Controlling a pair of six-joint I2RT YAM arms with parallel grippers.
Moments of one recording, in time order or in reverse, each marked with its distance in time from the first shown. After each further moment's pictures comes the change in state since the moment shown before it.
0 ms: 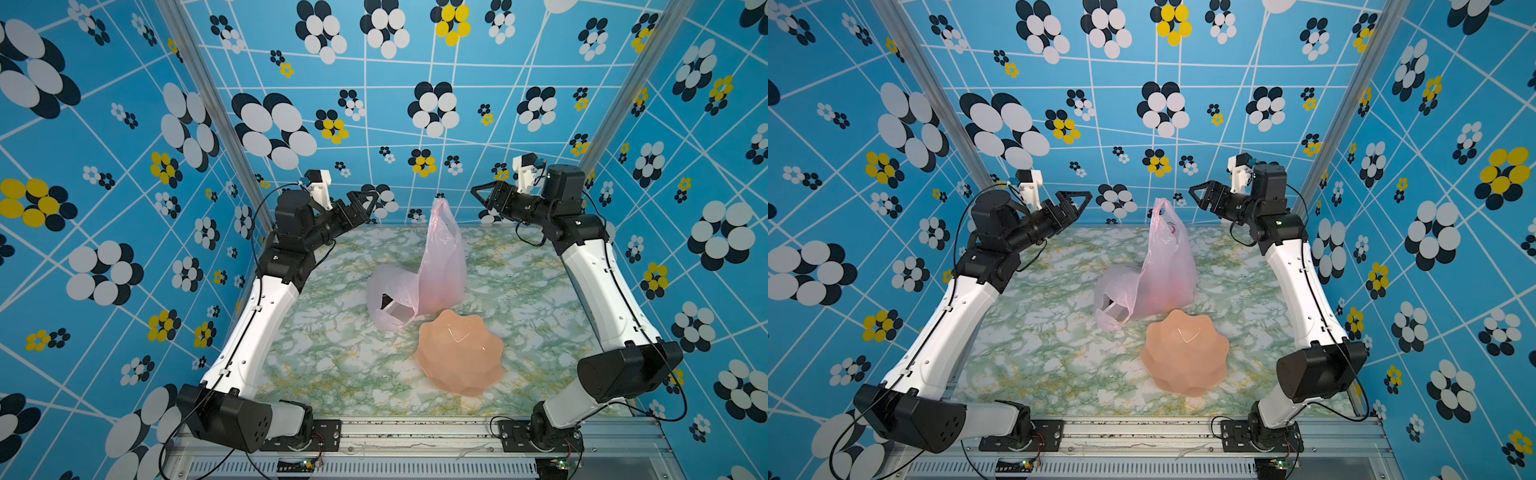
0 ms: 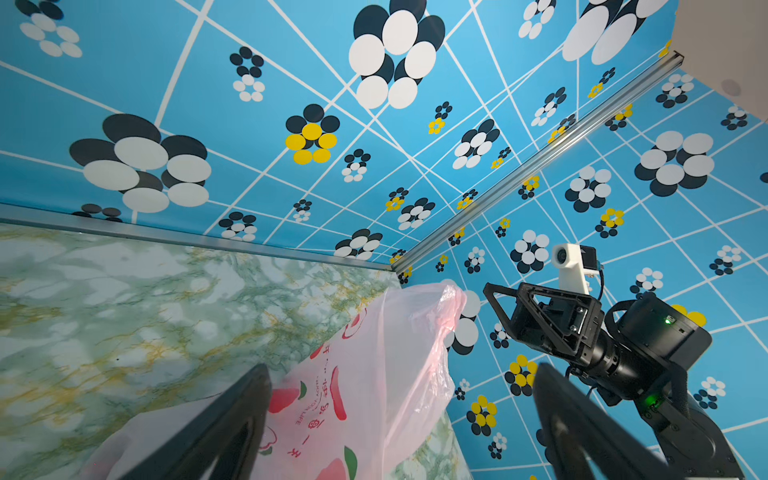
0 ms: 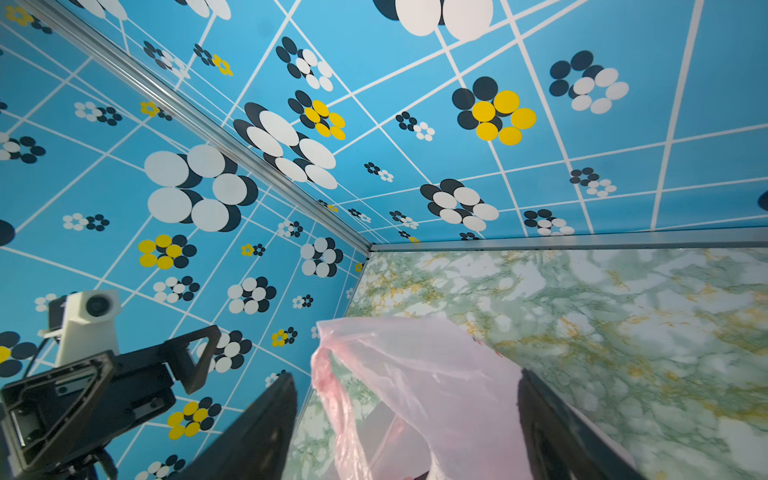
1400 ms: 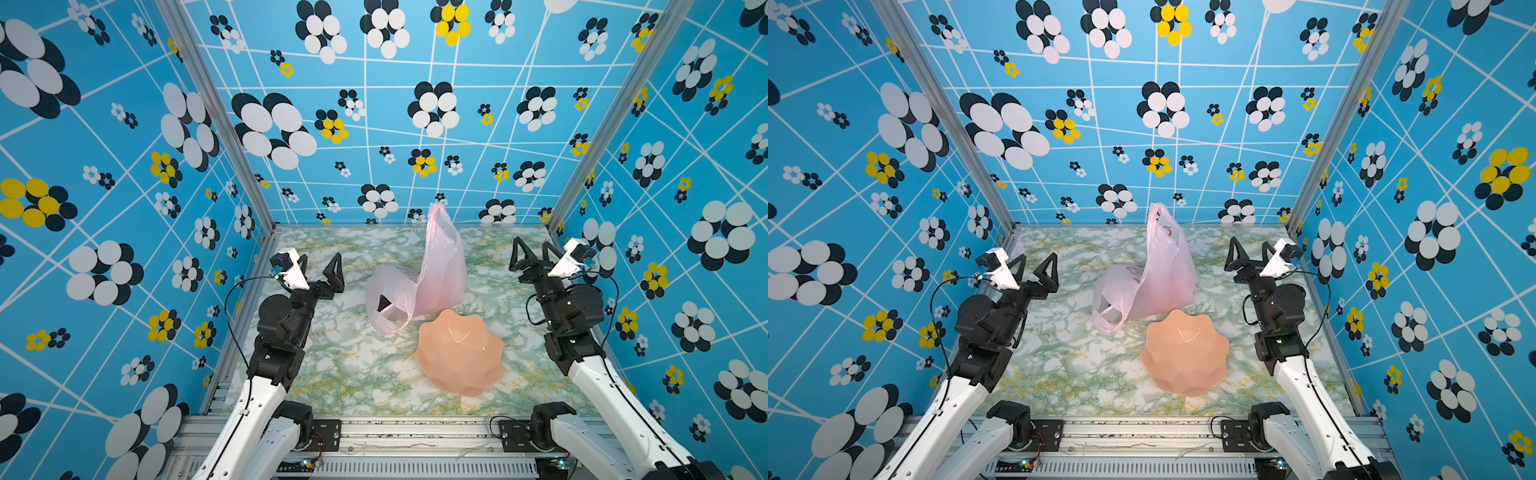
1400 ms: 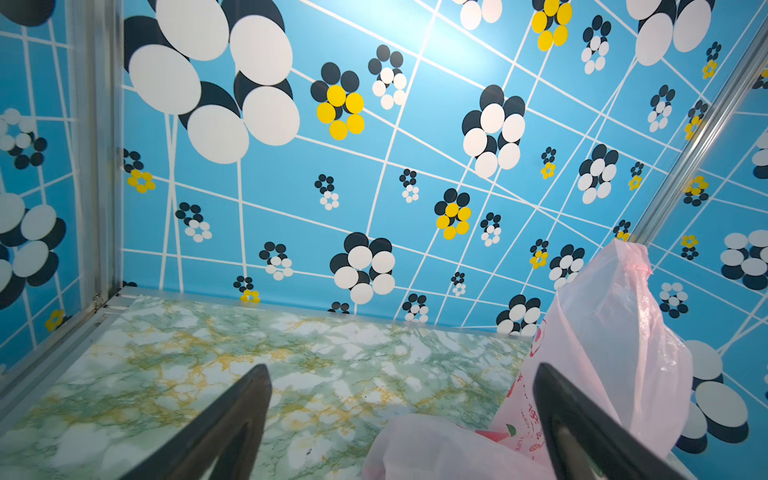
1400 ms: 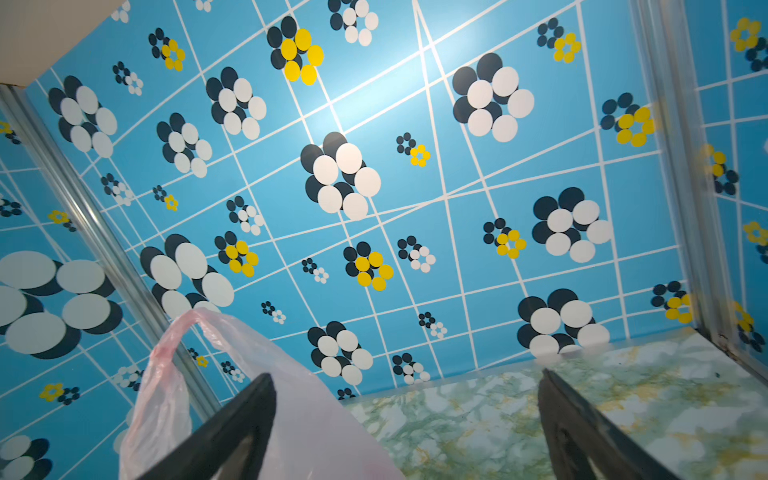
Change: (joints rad) left arm 0.006 -0.639 -0.886 0.462 -0.477 0.446; right arm -0.002 -0.736 -1.258 1.063 0.591 -0.142
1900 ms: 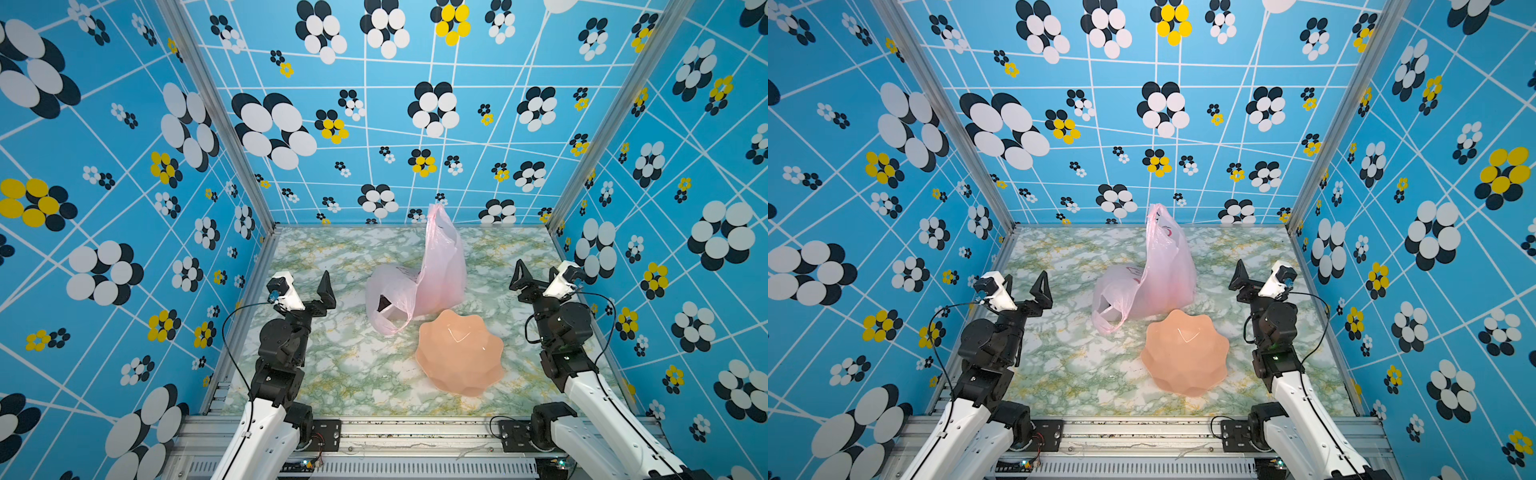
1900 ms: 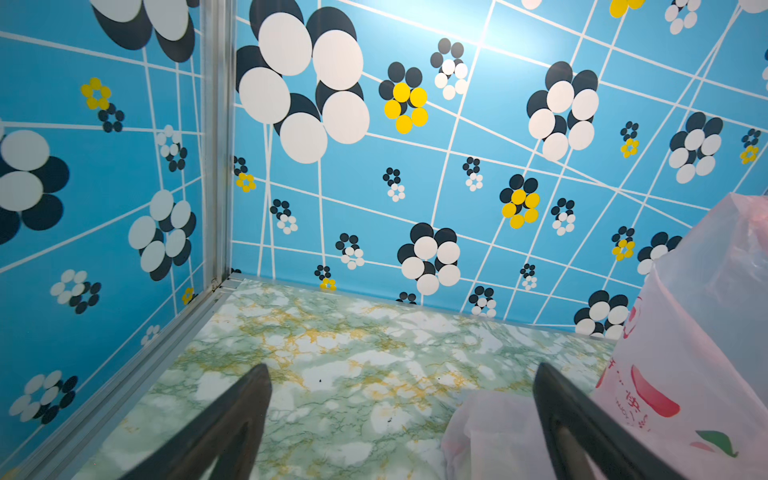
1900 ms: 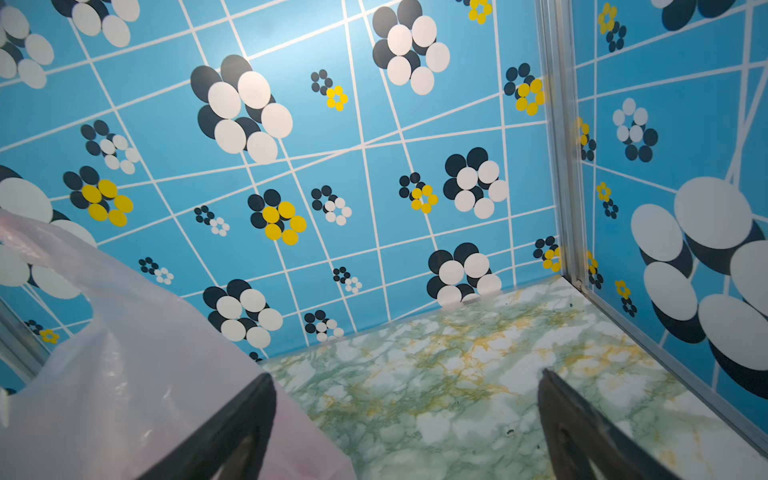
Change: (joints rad) left arm 0.016 -0.171 -0.200 0.011 -0.162 0.106; right arm 0.000 -0.066 -0.190 -0.014 0.172 -0.132
